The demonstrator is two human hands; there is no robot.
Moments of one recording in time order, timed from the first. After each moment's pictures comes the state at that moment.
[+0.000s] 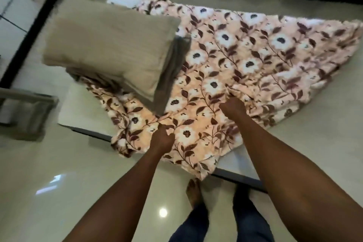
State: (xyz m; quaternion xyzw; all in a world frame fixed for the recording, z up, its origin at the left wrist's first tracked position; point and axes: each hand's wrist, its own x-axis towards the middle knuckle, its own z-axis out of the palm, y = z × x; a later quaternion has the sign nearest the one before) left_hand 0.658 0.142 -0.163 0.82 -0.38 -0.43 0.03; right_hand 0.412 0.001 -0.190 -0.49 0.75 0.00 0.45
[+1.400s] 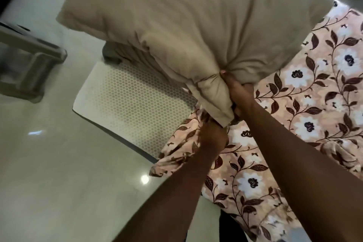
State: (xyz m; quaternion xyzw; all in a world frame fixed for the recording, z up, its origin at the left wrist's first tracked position) left_hand 0.878 -0.002 -0.287 0.76 -0.44 -0.48 0.09; right_hand 0.813 -0.142 -0.277 -0.29 0.67 -0.27 0.62
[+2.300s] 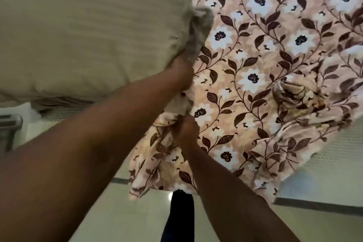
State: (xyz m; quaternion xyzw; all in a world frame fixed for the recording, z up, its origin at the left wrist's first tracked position) left_hand 0.777 -0.186 -0.277 0.30 -0.86 0.05 -0.40; right_hand 0.749 -0.002 -0.365 -0.53 0.76 -0.10 0.37
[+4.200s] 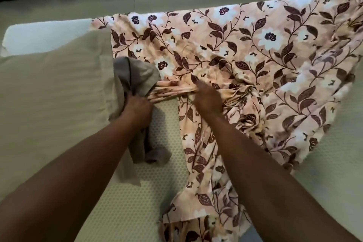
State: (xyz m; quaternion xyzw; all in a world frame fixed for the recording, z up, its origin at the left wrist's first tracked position) left_hand 0.665 -0.265 -0.276 0.45 -0.78 0.01 -0.43; right_hand 0.456 -0.240 -0.352 -0.59 0.76 -0.18 0.21
